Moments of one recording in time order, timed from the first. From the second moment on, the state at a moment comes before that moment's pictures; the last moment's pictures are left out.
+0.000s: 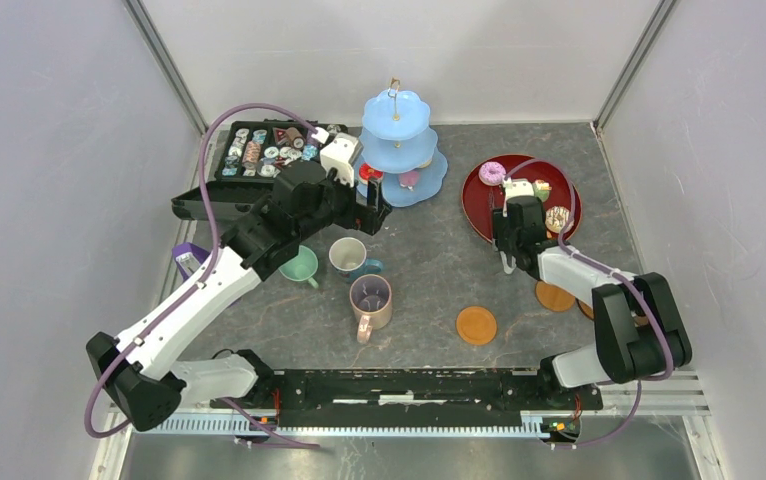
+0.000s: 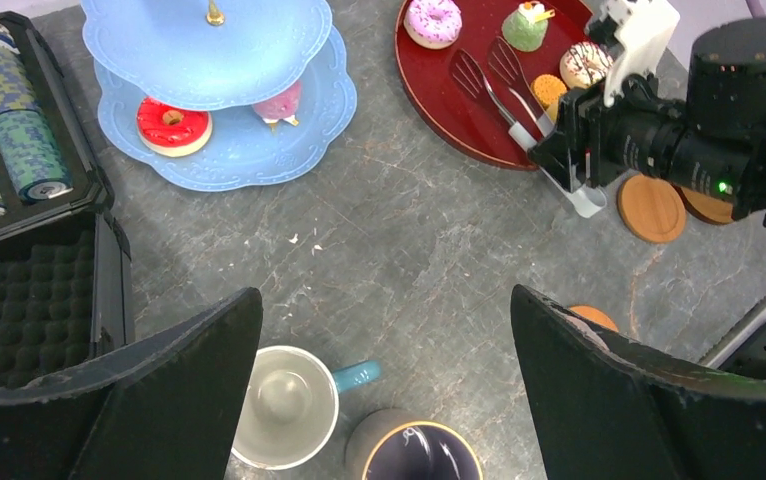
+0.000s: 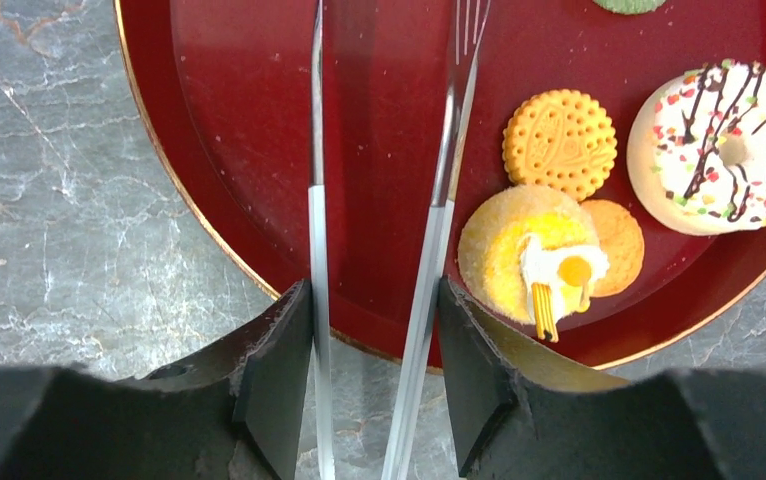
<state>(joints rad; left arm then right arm) -0.69 1.18 1.23 -0.41 -0.03 -0.20 0.25 1.42 0.64 0.06 0.24 0.06</state>
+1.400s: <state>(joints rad) -0.79 1.10 1.10 -0.39 -0.16 -0.14 0.21 1.62 0.87 0.02 0.20 -0.01</state>
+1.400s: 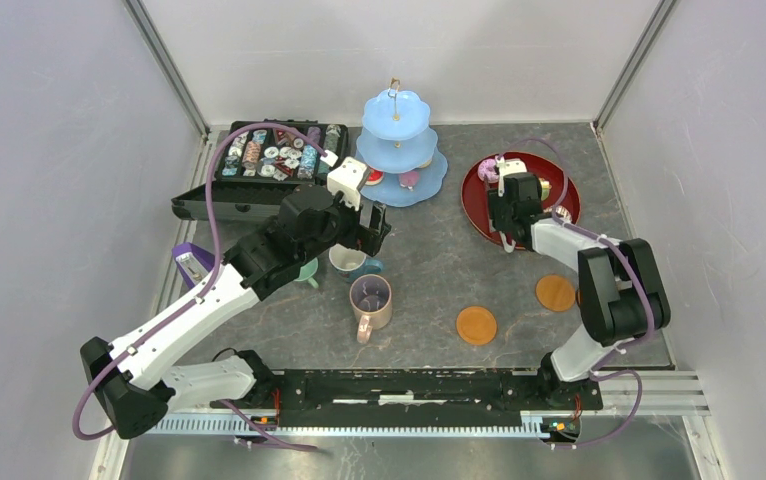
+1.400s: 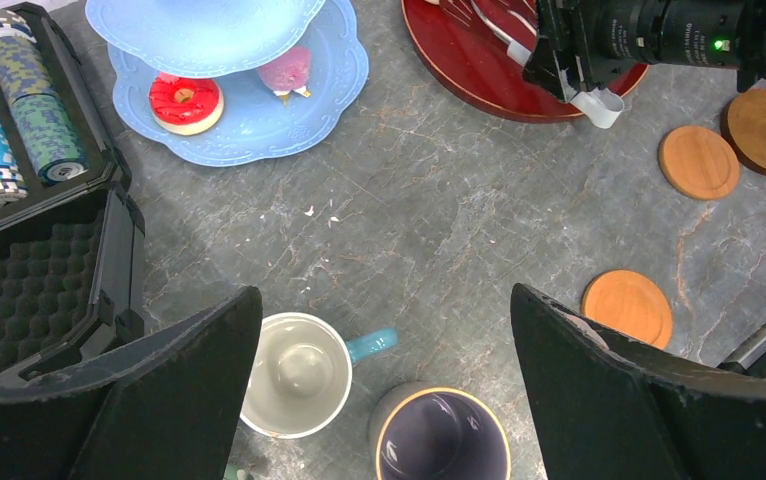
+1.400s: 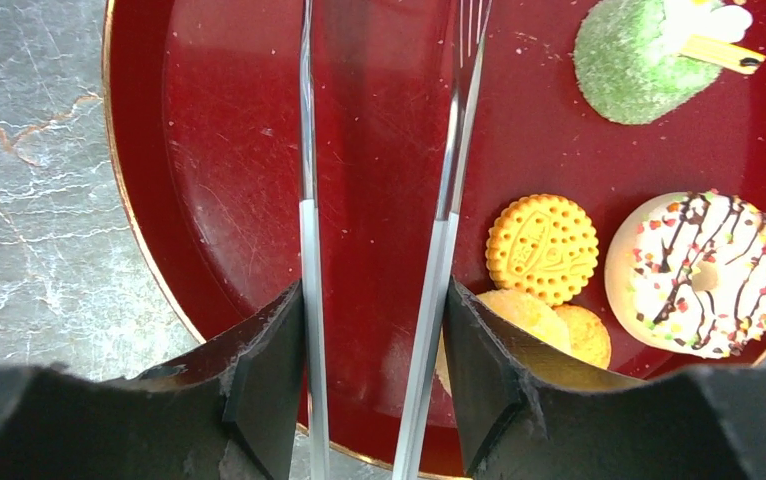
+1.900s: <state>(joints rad) -0.79 1.10 1.10 -0.39 -0.16 -0.14 0.18 1.69 0.92 0.02 0.16 -0.06</state>
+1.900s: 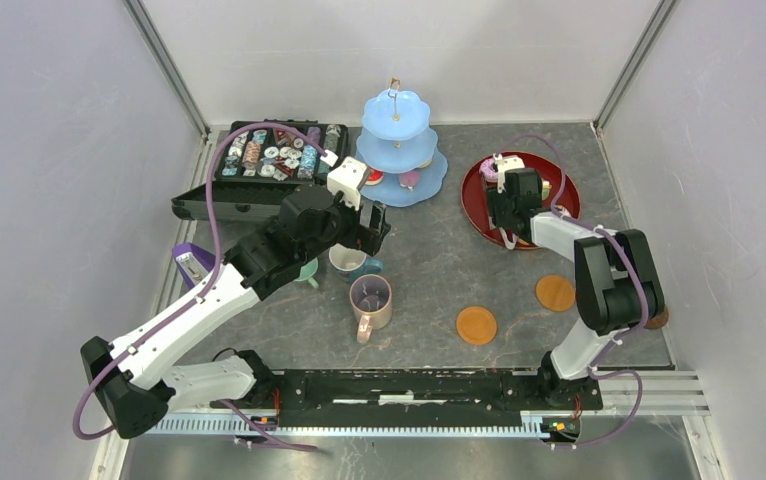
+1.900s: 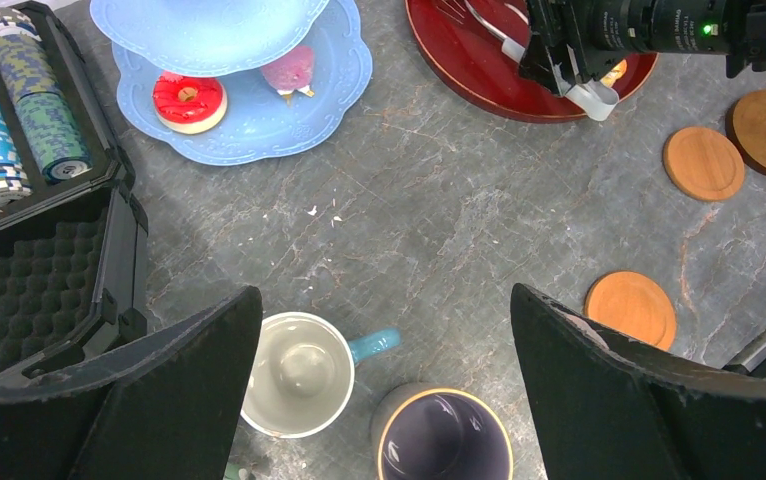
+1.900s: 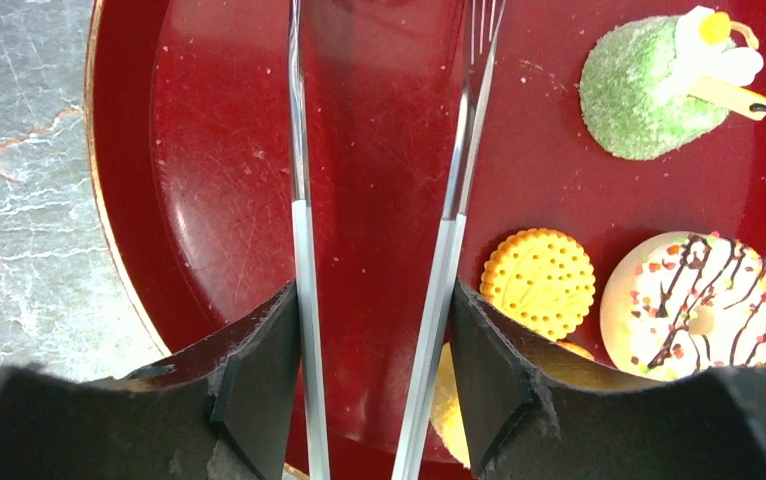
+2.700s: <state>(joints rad) -0.79 1.11 1.10 -0.39 -0.17 -0.14 0.17 1.80 1.01 0.04 0.19 -0.09</state>
